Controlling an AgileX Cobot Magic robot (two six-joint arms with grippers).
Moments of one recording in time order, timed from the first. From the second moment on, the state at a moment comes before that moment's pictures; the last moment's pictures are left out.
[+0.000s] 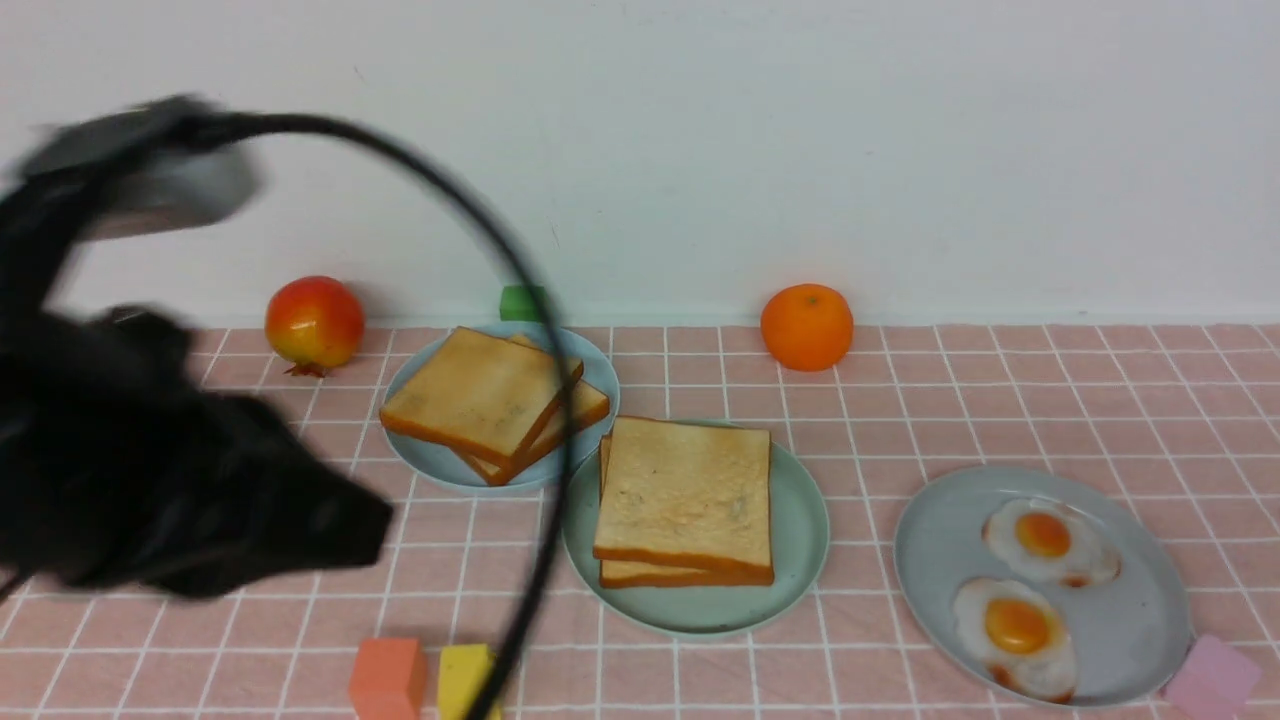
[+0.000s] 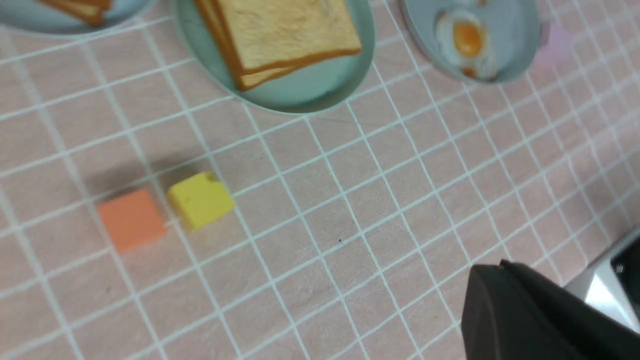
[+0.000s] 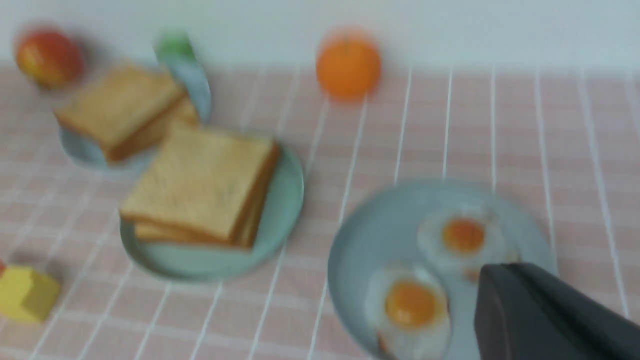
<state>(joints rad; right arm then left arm) 0.17 0.35 -0.42 0.20 0.46 -0.14 -0.46 0.91 -1.04 -0.37 0.99 -0.12</state>
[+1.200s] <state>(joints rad) 0.17 0.03 -0.27 0.21 0.37 -0.18 -0.43 0.28 -0.61 -0.11 0.67 -0.27</state>
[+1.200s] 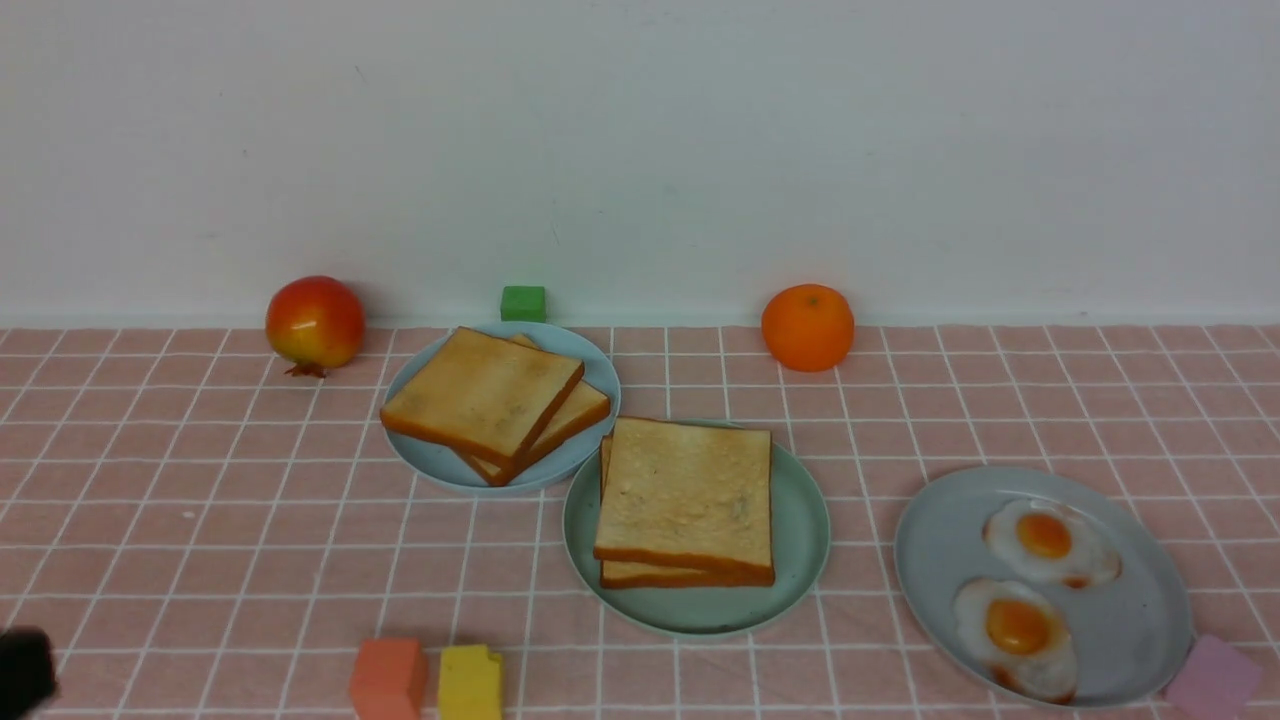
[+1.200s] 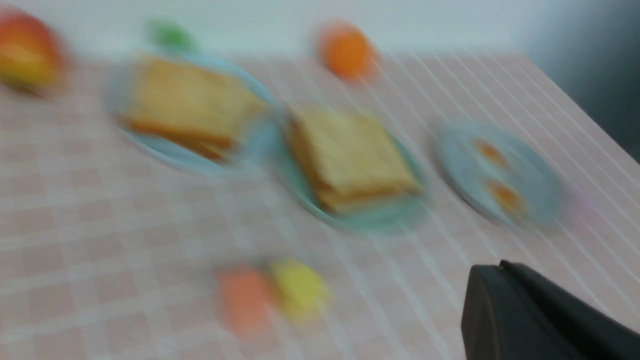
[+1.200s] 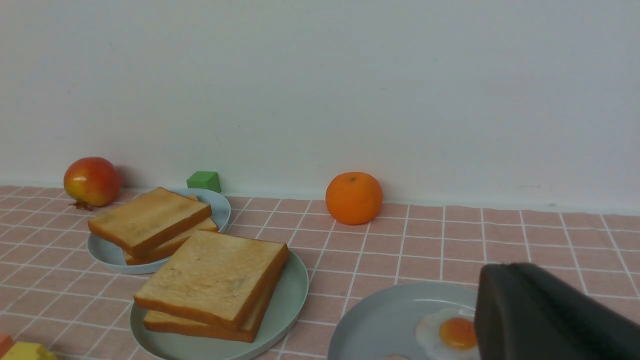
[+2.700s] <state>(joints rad) 0.17 0.03 -0.27 0.21 0.37 -0.18 -0.01 -0.01 0.01 0.07 0.40 -0.18</state>
